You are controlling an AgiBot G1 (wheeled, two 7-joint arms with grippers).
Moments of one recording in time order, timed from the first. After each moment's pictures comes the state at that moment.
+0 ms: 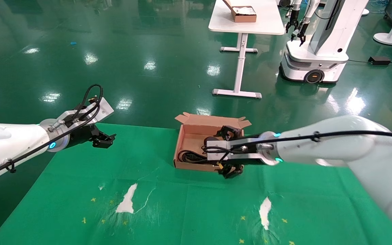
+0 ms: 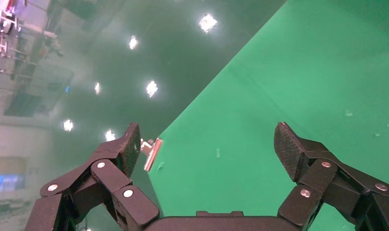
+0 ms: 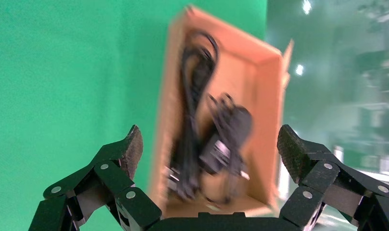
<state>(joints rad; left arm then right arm) -1.70 0.96 1.31 -0.87 2.13 0.53 -1.05 1.65 -1.26 -1.01 0.60 -1.59 -0.84 -0.20</state>
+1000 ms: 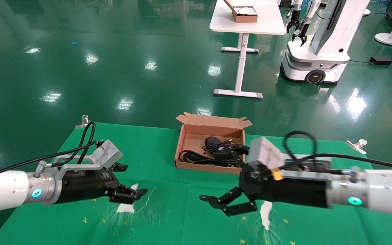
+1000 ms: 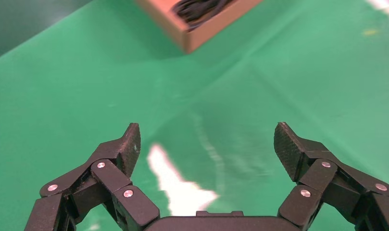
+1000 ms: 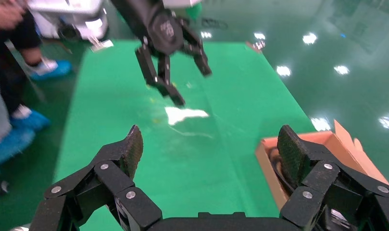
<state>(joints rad) -1.43 0.81 0.86 -1.05 1.52 0.95 -0.67 1.31 -0.88 -0.59 1.00 -1.09 -1.22 0.03</state>
